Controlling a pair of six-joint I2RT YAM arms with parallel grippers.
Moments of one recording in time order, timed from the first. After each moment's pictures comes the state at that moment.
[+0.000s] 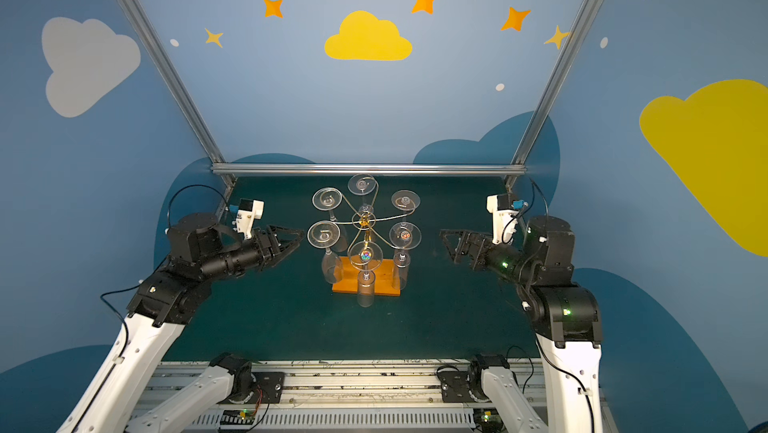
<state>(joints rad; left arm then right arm) -0.29 0.87 1.12 -0.63 0.58 -0.95 0.07 0.84 1.36 -1.01 -0.56 0.33</state>
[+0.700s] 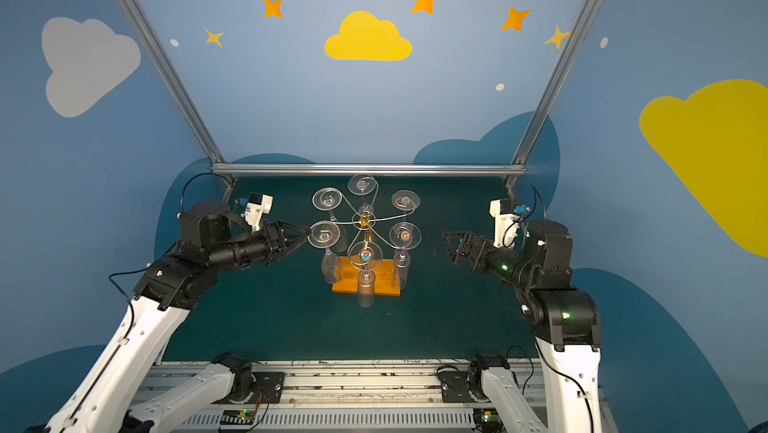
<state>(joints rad) -0.33 0.97 1.22 -0.70 0.58 -0.95 0.07 0.81 1.32 -1.02 -0.50 0.38</state>
